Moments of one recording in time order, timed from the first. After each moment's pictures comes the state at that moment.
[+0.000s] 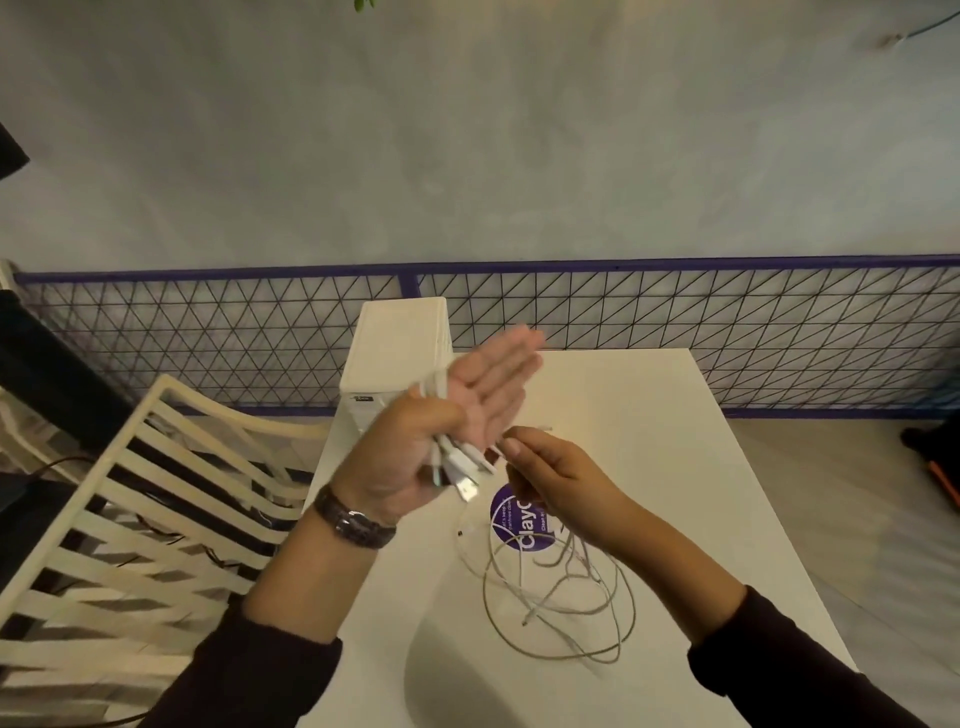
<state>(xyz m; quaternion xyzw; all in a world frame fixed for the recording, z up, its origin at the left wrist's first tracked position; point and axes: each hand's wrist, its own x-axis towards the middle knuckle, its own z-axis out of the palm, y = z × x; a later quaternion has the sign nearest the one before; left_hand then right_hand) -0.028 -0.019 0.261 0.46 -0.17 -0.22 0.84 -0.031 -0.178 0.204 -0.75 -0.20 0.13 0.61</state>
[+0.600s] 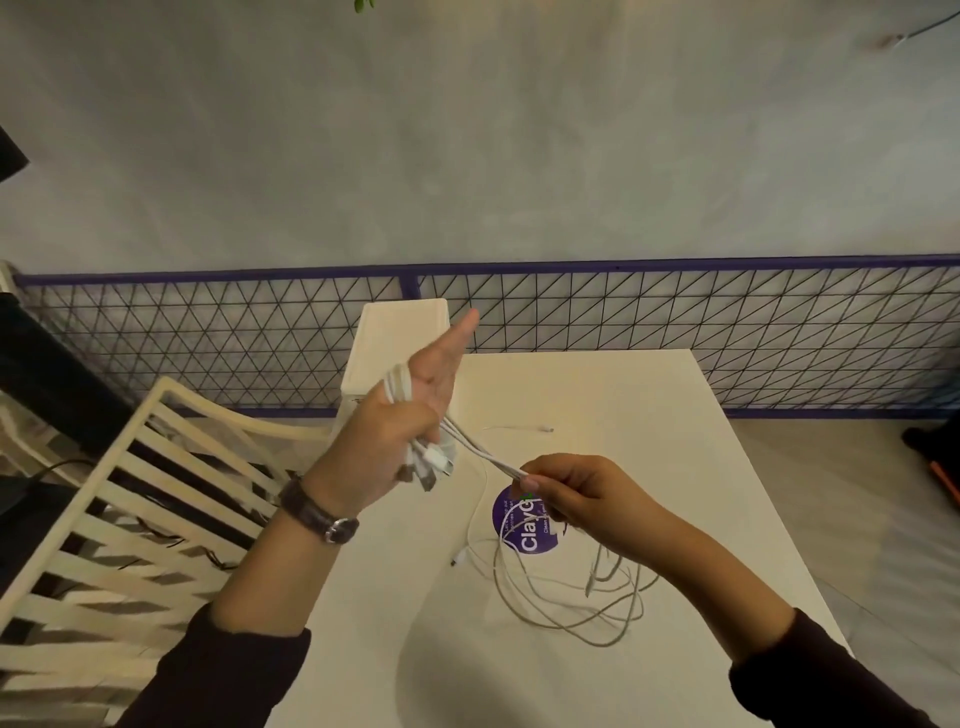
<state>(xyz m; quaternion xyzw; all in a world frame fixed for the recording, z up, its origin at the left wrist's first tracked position) -0.032 0.008 0.271 0.66 -0.19 -0.11 0.72 -0.035 -0.201 0.207 -0.80 -0.21 0.16 0.53</state>
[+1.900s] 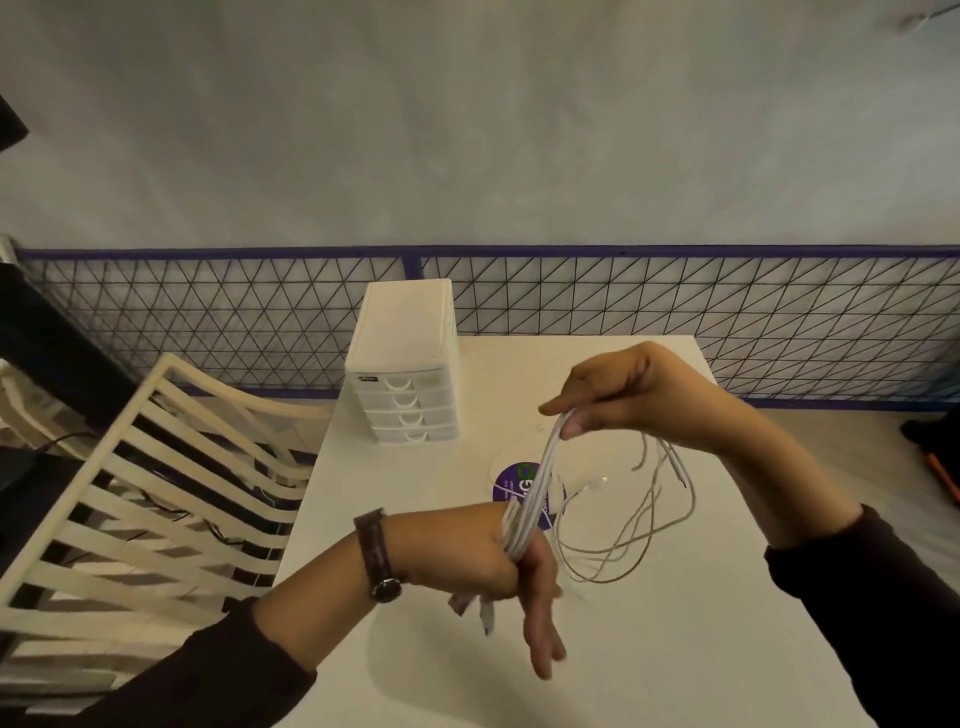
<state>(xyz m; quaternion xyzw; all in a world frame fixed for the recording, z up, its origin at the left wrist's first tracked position) -0.071 -0.031 0.225 0.66 -0.32 -0.48 0.48 -0.001 -0.230 0.268 -0.77 -0.35 0.13 0.52</state>
